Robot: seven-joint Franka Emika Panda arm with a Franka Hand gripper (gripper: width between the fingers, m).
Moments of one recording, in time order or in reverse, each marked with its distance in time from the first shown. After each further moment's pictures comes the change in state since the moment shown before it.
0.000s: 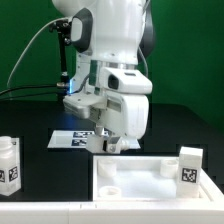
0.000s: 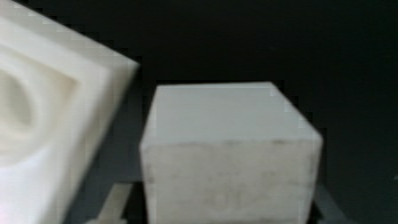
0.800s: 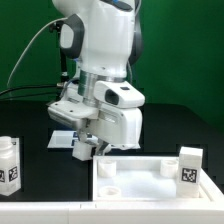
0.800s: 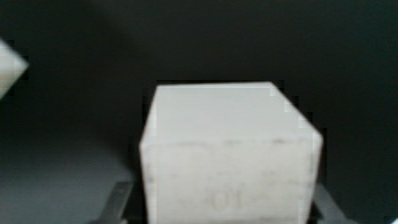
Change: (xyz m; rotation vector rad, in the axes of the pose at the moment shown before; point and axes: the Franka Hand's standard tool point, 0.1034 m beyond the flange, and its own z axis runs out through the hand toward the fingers) arm -0.020 -0.030 0.018 0.050 0.002 -0.272
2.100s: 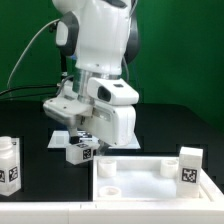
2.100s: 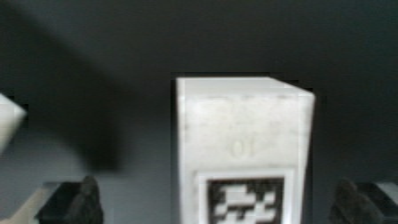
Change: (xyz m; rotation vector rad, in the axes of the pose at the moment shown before) arm -0.009 0.007 -0.021 -0.010 -0.026 0.189
